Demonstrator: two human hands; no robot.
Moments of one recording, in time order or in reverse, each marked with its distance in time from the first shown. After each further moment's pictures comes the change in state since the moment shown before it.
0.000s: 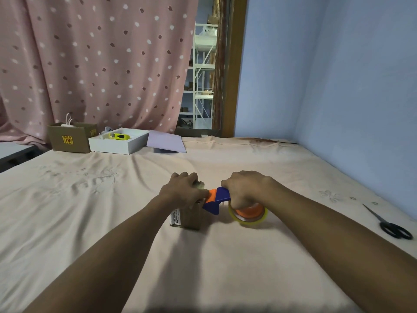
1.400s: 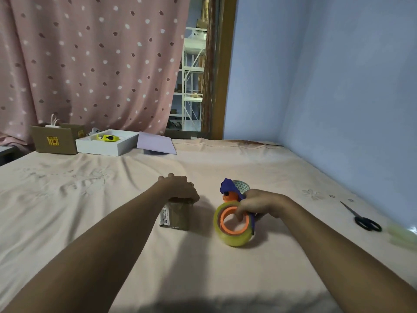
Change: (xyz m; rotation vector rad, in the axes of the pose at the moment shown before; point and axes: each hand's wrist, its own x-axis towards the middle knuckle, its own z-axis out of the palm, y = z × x) left_hand 0.013 0.019 -0.022 -0.082 -0.143 -0.295; right_hand -0.034 0.034 0.054 0.996 -0.118 0.344
